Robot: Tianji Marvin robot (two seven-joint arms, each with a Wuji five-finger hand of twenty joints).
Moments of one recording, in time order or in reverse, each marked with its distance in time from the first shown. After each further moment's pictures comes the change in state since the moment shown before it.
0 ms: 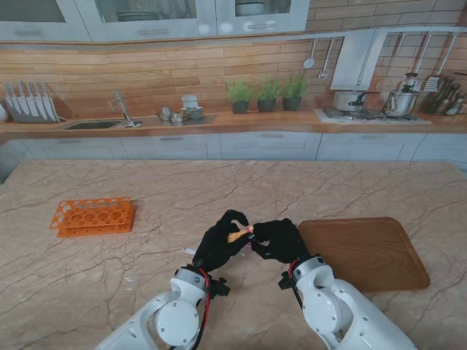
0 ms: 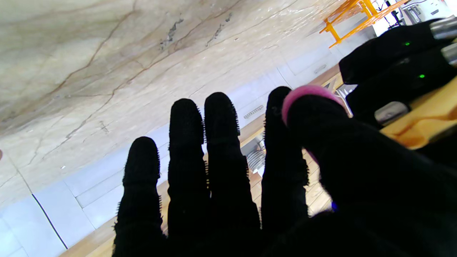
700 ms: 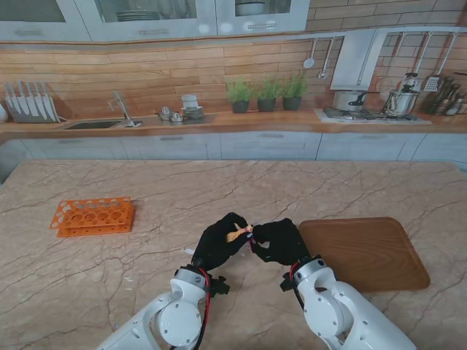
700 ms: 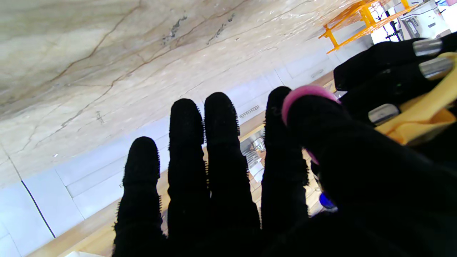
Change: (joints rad) left arm -0.006 -0.011 0.004 0.020 0.047 0.011 0.058; right arm -0.014 0.007 0.003 -0.009 -0.067 -0.013 -0.026; left_hand -0.067 -0.059 0.143 -0.007 0.275 0.040 -0.076 -0.143 0.083 0.003 0.007 -0.012 0.000 0.051 0.017 -0.012 0.000 0.049 0.000 0.019; right_hand 0.000 0.000 0.000 0.000 0.000 0.001 0.000 0.000 0.000 0.000 0.000 0.000 0.000 0.000 0.000 0.000 0.000 0.000 0.000 0.000
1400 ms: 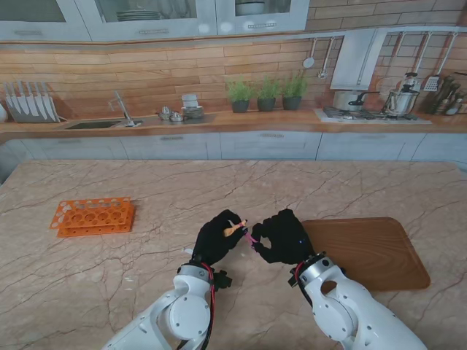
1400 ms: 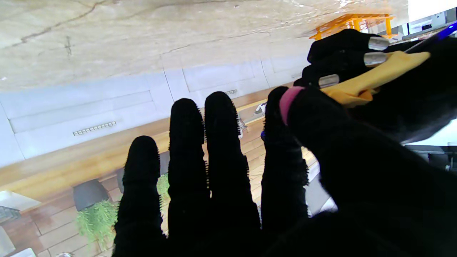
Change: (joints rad) left arm -0.021 -0.040 0.007 0.019 -0.053 0.149 0.061; right arm -0.020 0.036 0.034 -0.043 -0.250 -0.081 -0.098; left_hand -0.024 -0.044 0.051 -0.001 0.056 0.028 0.000 0.012 0.047 0.010 0.005 -0.038 0.006 0.023 0.010 -0.023 0.000 0.023 0.000 0.012; right_hand 0.000 -0.004 0.000 0.000 0.000 0.003 0.000 0.000 0.008 -0.002 0.000 -0.011 0.002 -0.002 0.000 0.000 0.011 0.000 0.000 0.000
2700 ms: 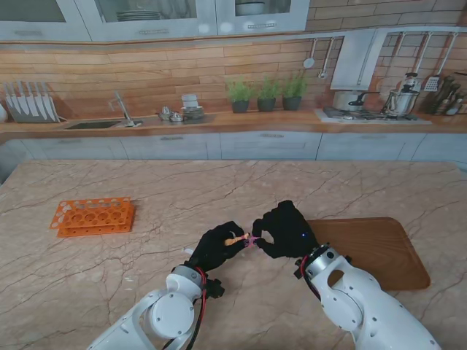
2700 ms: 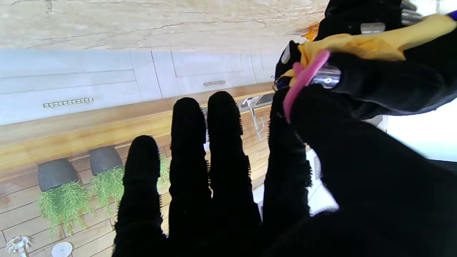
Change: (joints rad) left arm 0.032 0.067 -0.044 -0.065 -0.062 -0.024 -0.253; right arm 0.031 0.024 0.028 -0.001 -0.081 -0.089 -0.011; left_hand -0.025 -0.017 0.057 0.000 0.043 0.011 -0.022 0.000 0.035 0.010 0.012 -0.009 0.000 0.005 0.014 -0.012 0.000 0.005 0.000 0.068; right_hand 0.001 -0.005 -0.026 -0.022 -0.011 -0.047 -0.008 0.048 0.001 -0.025 -0.023 -0.001 0.010 -0.019 0.000 0.000 0.002 0.000 0.008 -0.012
